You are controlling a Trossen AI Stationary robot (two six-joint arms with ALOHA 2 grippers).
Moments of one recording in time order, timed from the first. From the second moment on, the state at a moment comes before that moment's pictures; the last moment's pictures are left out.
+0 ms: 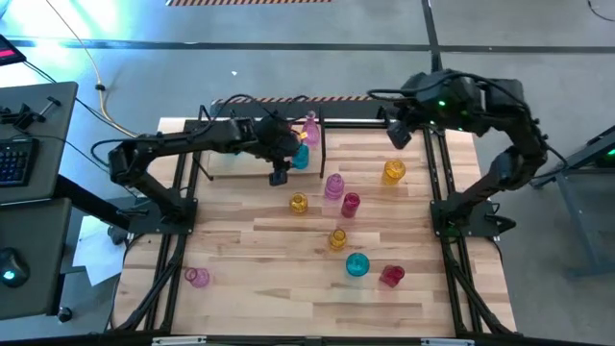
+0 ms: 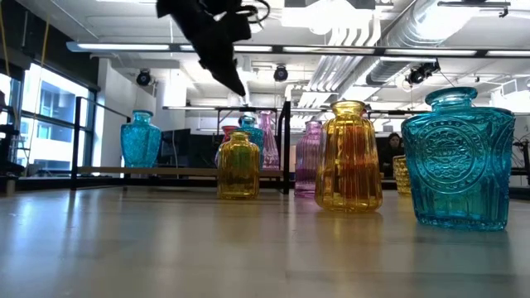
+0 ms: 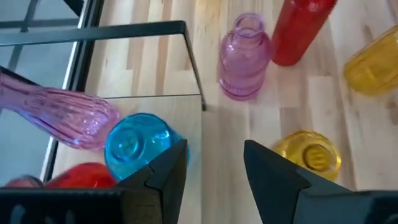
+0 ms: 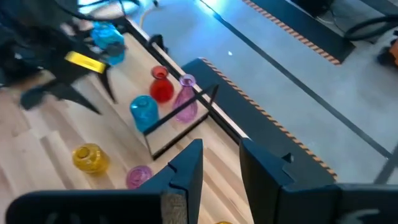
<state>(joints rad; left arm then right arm) 0.34 1.56 1.31 -0.65 0.06 0.33 -0.16 1.52 2.32 -1.57 0.47 0.29</state>
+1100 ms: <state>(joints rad) 0.39 1.79 1.55 -0.84 -0.10 0.44 0.03 1.44 2.32 -1.57 0.52 0.31</state>
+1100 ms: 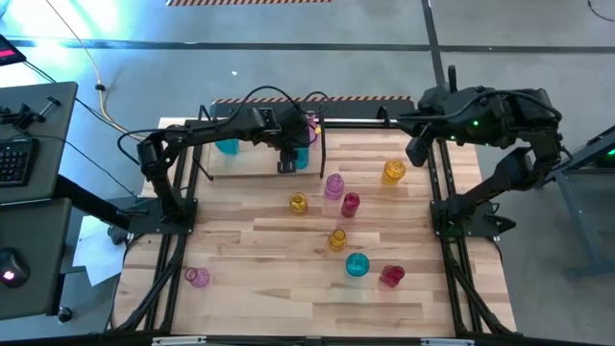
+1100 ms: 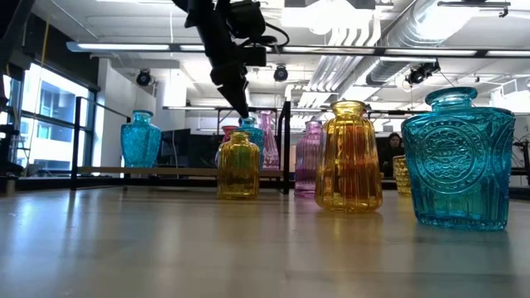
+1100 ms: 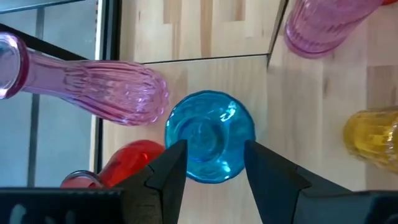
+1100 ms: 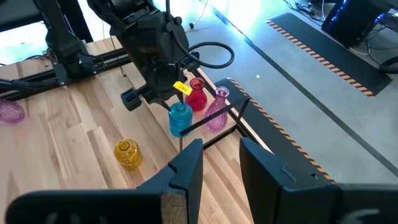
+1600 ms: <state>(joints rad) 0.40 1.79 1.55 -0.85 -0.03 0.42 0.03 1.44 2.32 -1.57 0.51 0.31</state>
